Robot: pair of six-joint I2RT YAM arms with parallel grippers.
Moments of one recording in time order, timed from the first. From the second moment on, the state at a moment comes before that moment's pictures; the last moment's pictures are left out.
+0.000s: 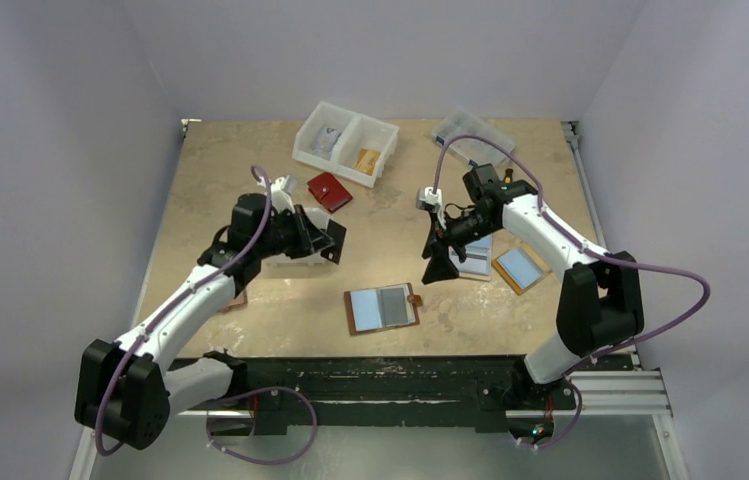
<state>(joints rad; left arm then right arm) -0.36 1.09 0.67 -0.09 0.41 -0.62 0.31 1.59 1.21 -0.97 -0.95 -0.83</state>
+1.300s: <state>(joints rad) -0.14 1.46 0.93 -0.23 0.26 -0.55 0.29 1.52 1.13 -0.86 -0.96 -0.78</state>
